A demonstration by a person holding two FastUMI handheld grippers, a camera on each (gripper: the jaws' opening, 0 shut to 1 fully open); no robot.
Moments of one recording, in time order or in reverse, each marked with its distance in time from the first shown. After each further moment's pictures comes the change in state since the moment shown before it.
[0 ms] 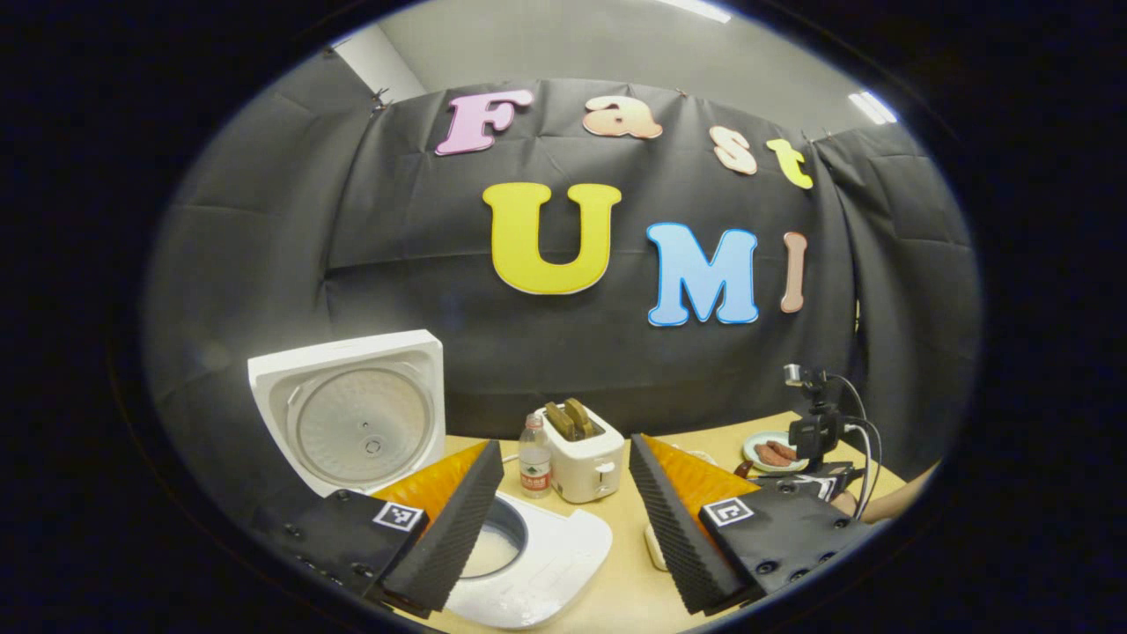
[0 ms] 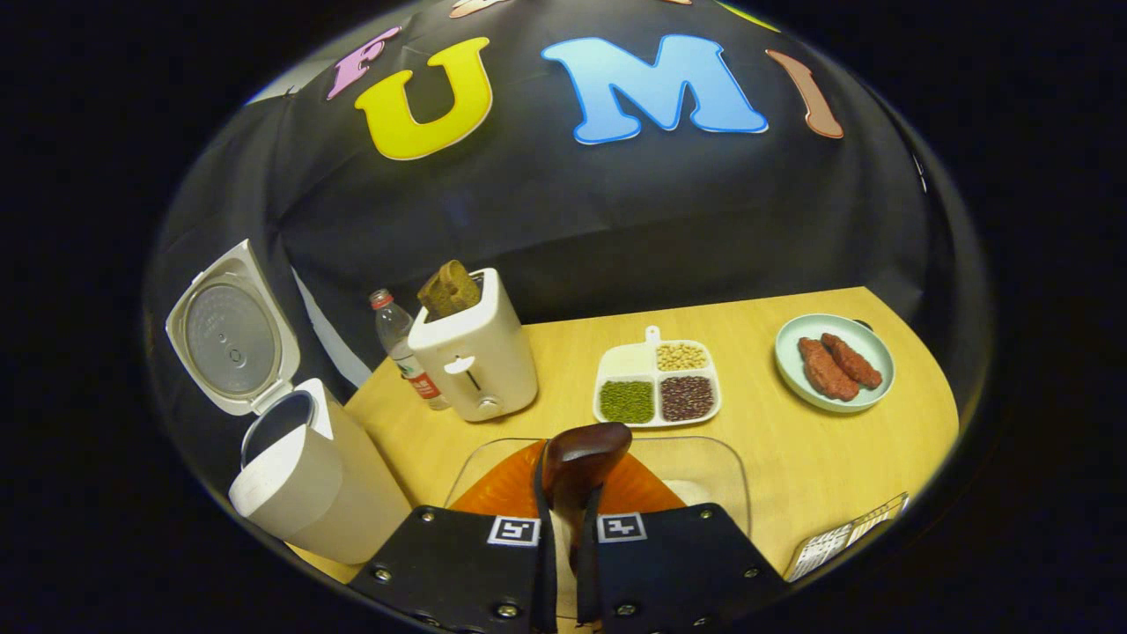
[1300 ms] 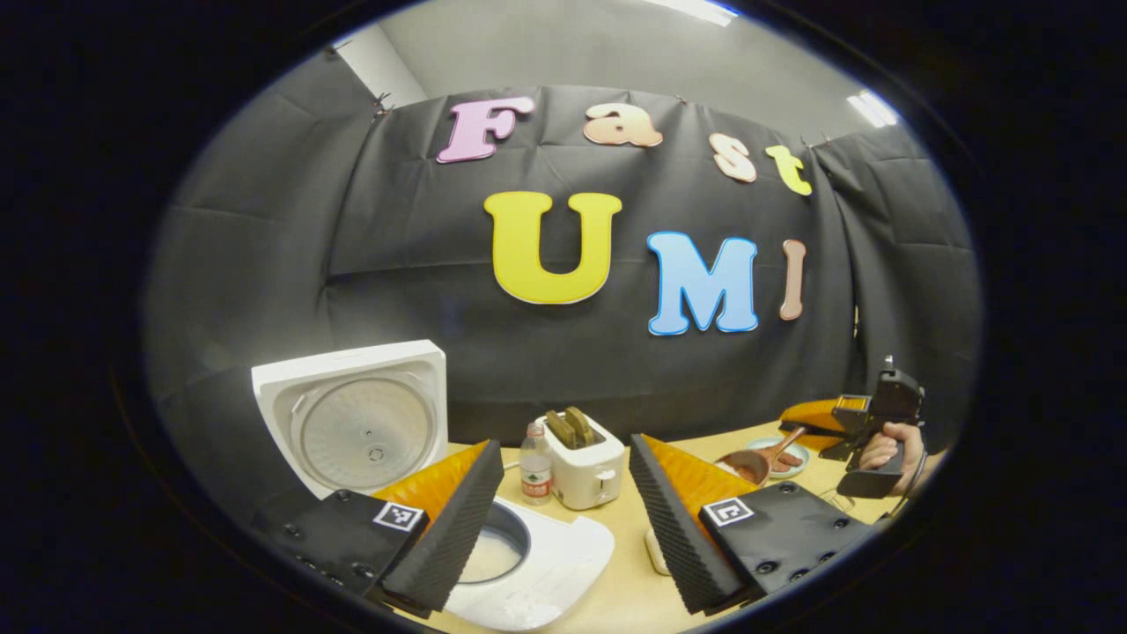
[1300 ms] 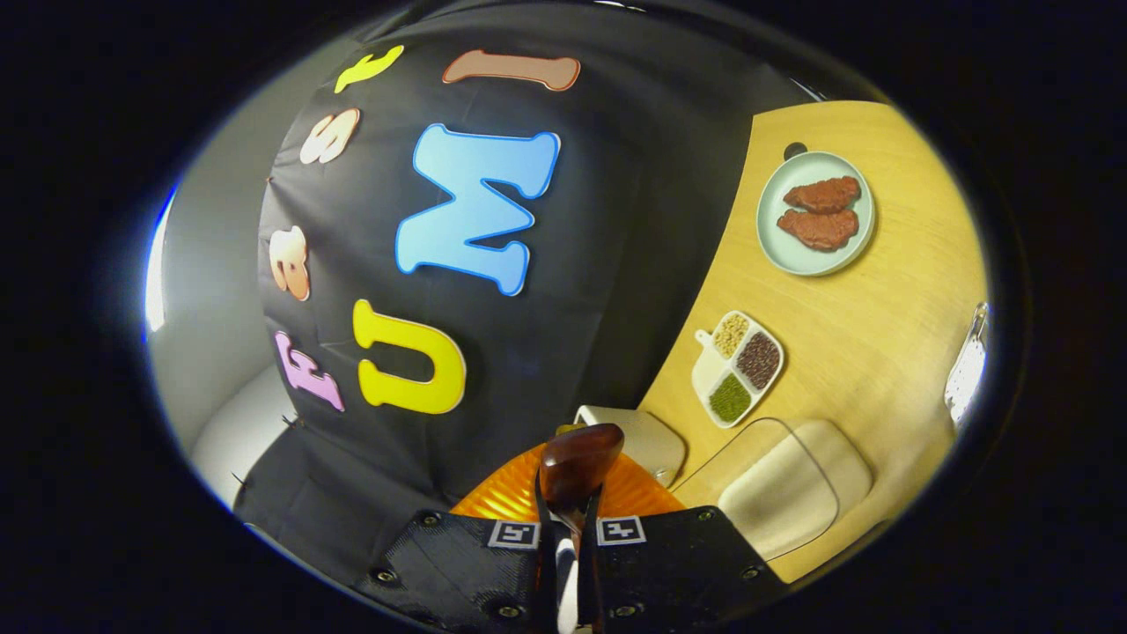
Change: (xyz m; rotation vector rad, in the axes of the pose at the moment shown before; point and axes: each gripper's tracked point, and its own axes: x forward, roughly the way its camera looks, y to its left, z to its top) left arm -0.005 0.007 0.010 -0.008 -0.033 -0.001; right arm -0.104 -0.033 0.123 1.011 -0.267 0.393
